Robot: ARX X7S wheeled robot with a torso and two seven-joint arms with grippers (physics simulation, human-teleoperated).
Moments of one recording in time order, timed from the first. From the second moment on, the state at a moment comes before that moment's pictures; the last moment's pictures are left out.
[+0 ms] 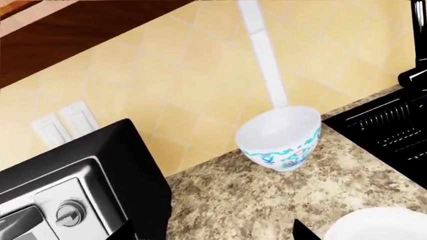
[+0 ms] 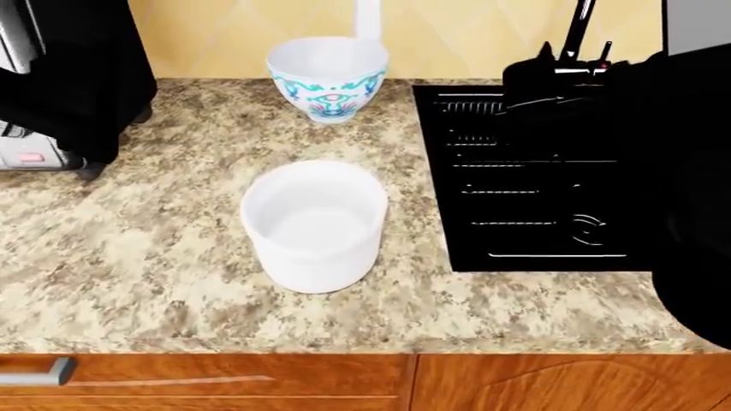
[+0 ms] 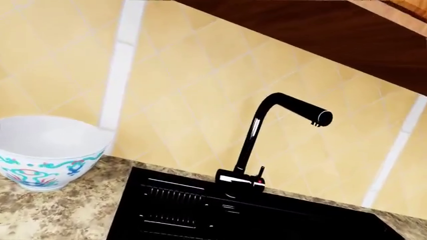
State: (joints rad) left arm -1.74 -0.95 0.50 0.34 -2.21 -1.39 -1.23; right arm 1.95 0.93 -1.36 -0.56 1.88 0.58 1.38
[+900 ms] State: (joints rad) left arm -1.80 -0.99 0.57 0.34 -2.24 -1.38 -1.22; right arm 1.94 0.87 -1.38 -0.51 1.85 0.58 1.35
